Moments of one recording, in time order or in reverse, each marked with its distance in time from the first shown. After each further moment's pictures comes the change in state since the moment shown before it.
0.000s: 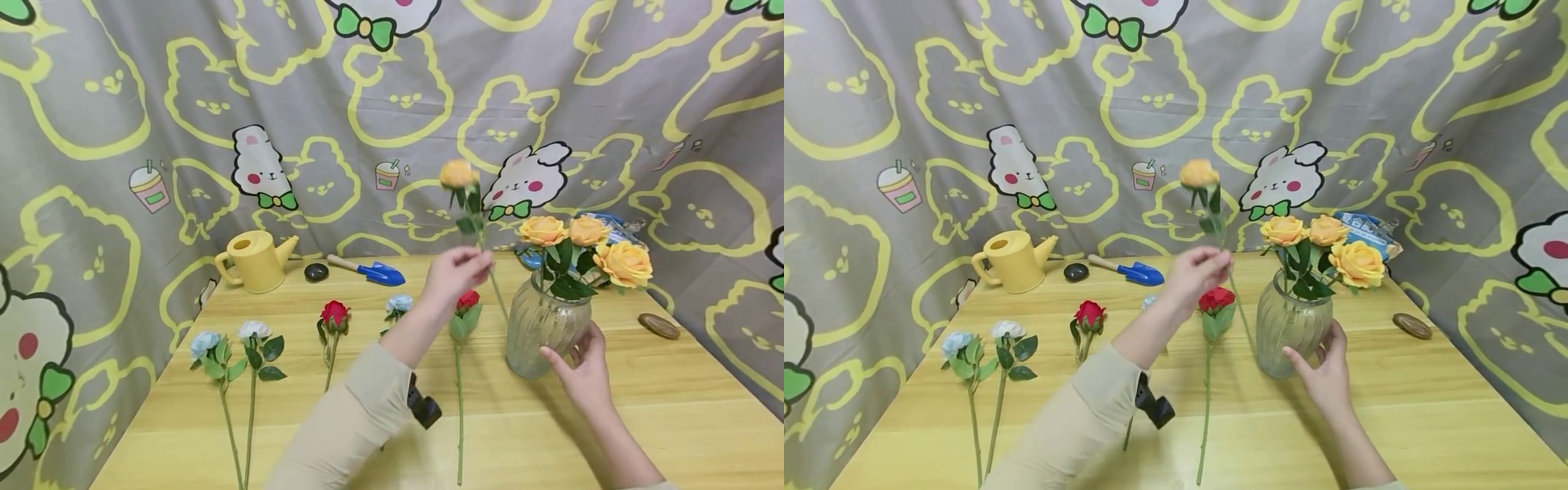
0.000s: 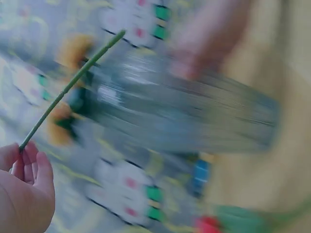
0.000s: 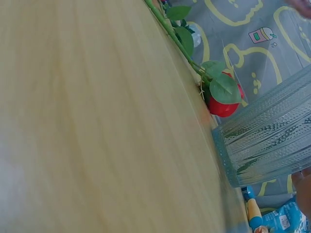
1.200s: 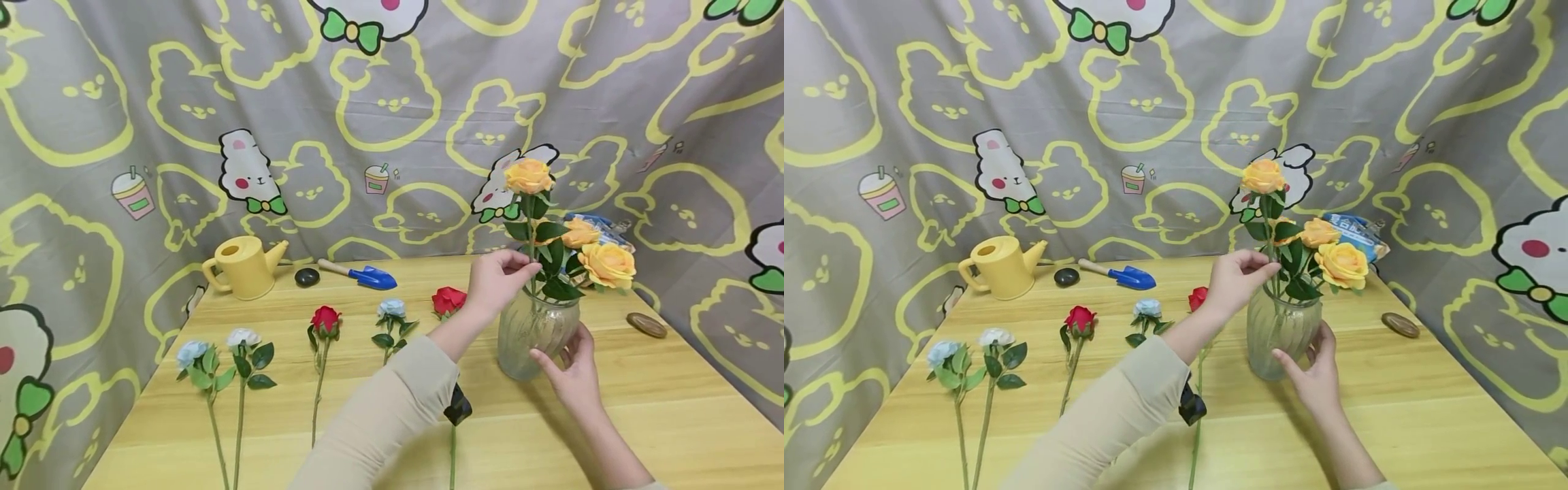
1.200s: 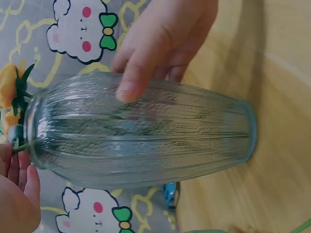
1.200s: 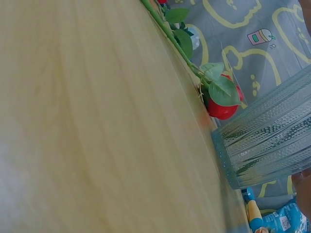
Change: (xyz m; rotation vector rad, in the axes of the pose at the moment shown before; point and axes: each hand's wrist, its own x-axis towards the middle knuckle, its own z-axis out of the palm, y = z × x) left_hand 0.018 -0.033 0.056 0.504 -0.055 0.386; right_hand -0.001 0.002 -0.001 -0.023 -0.006 -0.021
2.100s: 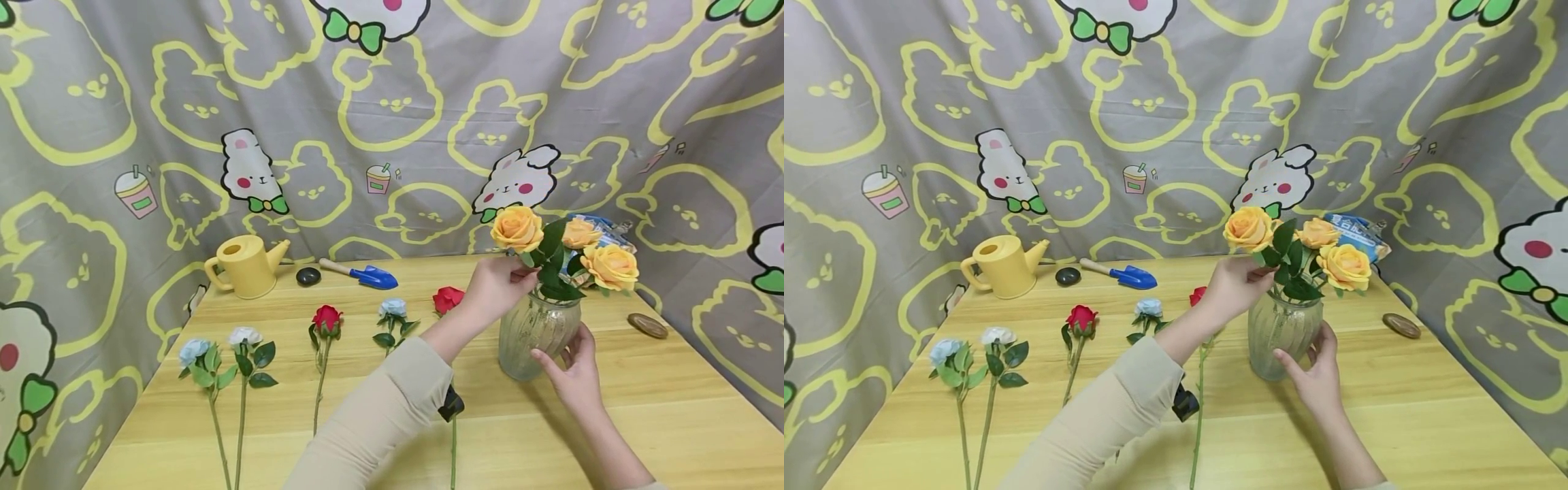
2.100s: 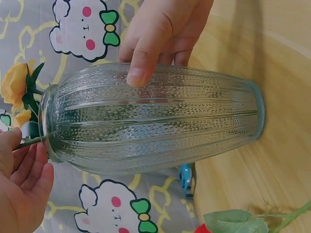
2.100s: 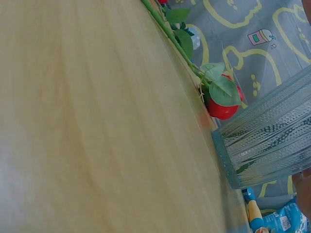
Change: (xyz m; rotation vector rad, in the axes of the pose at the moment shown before) left_hand -0.003 0.010 -0.013 0.407 -0.212 0.194; right_hand 0.000 -0.001 0.002 0.023 0.011 -0.005
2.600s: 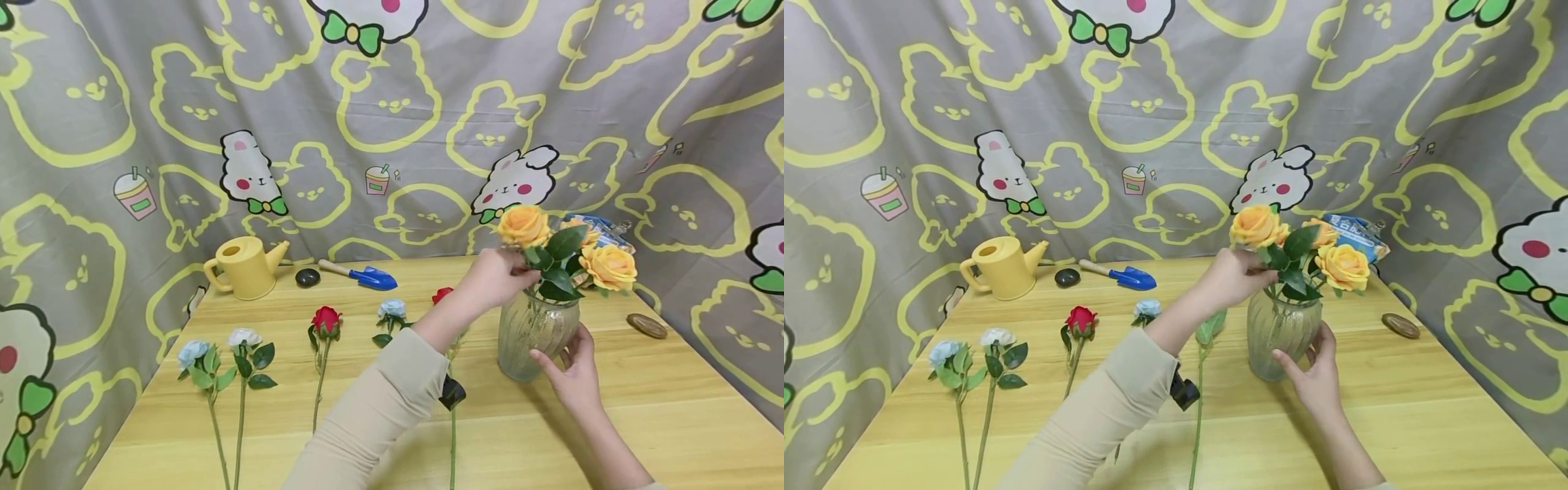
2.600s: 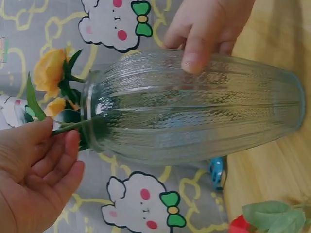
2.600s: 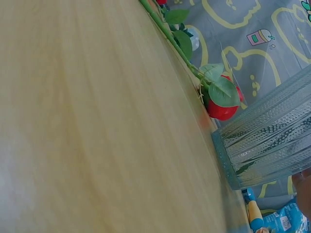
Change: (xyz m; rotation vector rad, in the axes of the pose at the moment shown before) left_hand 0.012 0.014 -0.020 0.166 -0.191 -0.024; right_hand 0.001 0.003 0.001 0.015 0.009 -0.011
